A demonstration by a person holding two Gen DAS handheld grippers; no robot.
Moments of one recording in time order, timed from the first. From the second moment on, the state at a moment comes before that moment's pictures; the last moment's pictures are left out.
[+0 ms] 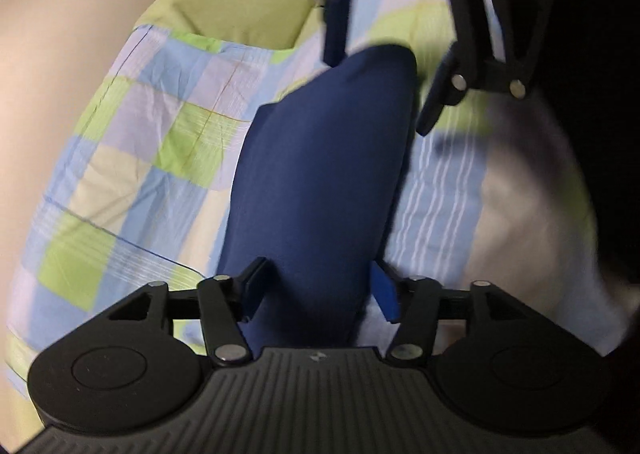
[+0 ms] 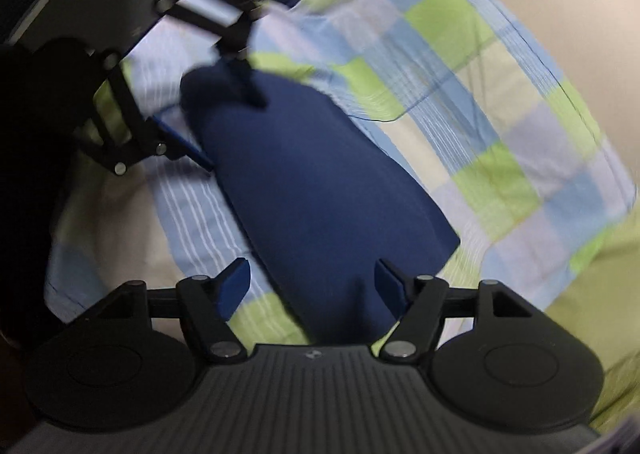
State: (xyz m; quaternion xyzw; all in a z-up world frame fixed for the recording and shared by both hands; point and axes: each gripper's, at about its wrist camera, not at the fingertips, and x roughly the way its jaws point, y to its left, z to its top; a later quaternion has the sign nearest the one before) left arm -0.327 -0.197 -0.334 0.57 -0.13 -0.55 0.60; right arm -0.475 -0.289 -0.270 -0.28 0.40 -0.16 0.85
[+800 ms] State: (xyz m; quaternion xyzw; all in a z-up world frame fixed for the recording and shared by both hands) left arm -0.296 -0.232 -0.327 0.59 -0.07 -0.58 0.56; right arm -0.419 -0.306 -0.305 -0.41 0.43 -0.13 0.80
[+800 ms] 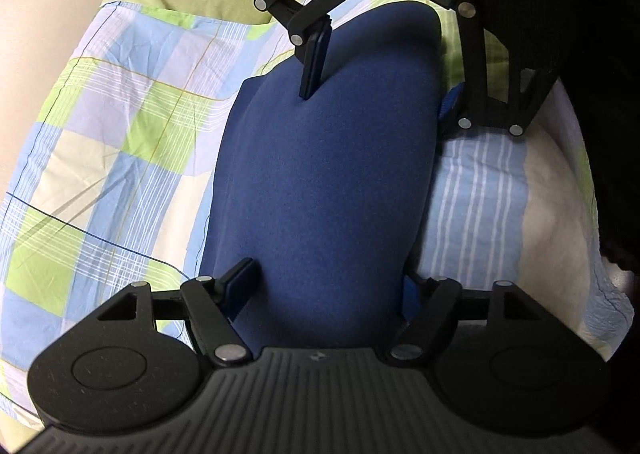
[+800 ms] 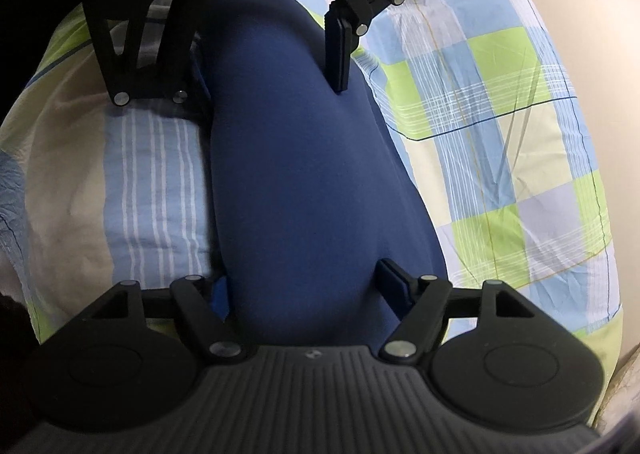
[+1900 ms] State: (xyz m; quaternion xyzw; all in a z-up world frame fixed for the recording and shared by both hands) left arm -0.308 -0.167 -0.270 0.63 -0.13 -0.58 0.49; right arm -0.453 -0.280 -0.233 -0.35 0.40 -0.12 0.84
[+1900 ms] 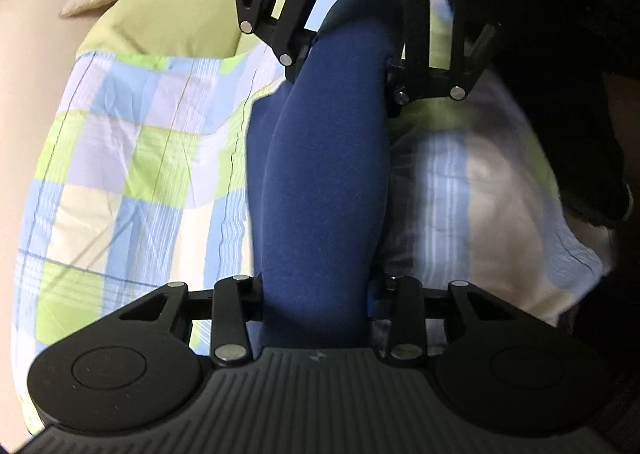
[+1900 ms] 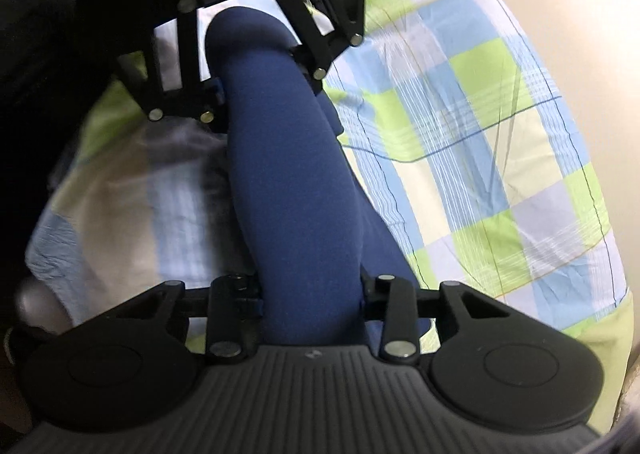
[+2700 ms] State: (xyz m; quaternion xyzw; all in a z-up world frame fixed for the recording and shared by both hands) left arm -0.575 -0.226 -0.197 0.46 -0.44 -0.73 0.24; right arm -0.714 -0.243 -0.129 -0.19 0.48 -0.46 0.73
